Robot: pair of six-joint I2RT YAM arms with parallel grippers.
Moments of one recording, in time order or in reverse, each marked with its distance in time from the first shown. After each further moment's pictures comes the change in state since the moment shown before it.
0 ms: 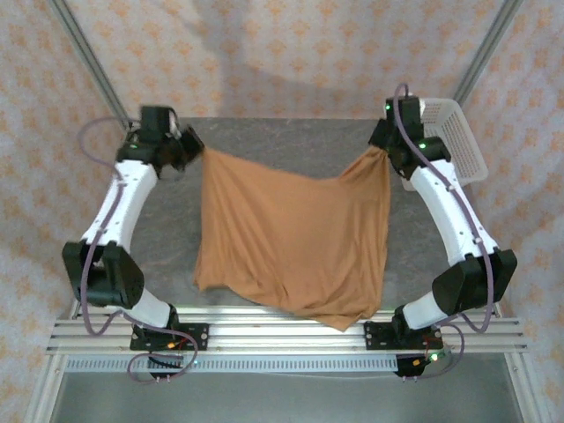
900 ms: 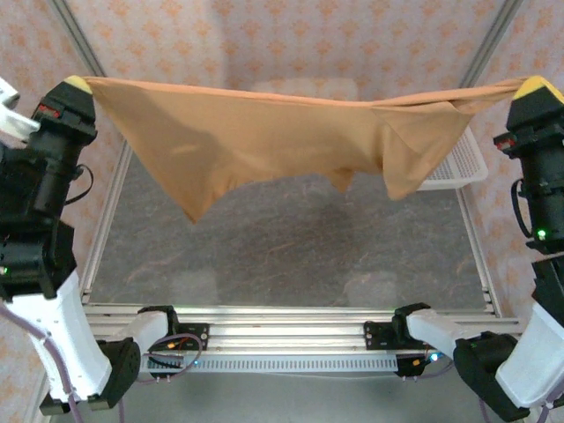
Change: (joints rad) left arm 0.139 -0.457 0.516 -0.111 -0.119 -0.056; right arm 0.000 -0.411 0.644 -0.143 -0.095 -0.045
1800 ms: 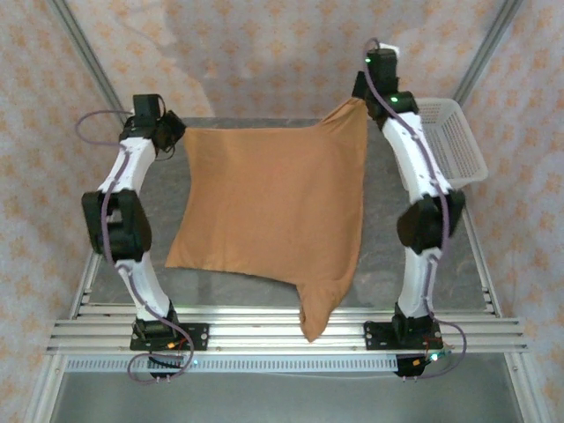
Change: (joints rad) left arm -0.017 0.931 -0.325 0.338 0.009 0.047; right arm 0.000 1.065 0.075 0.223 0.111 -0.158
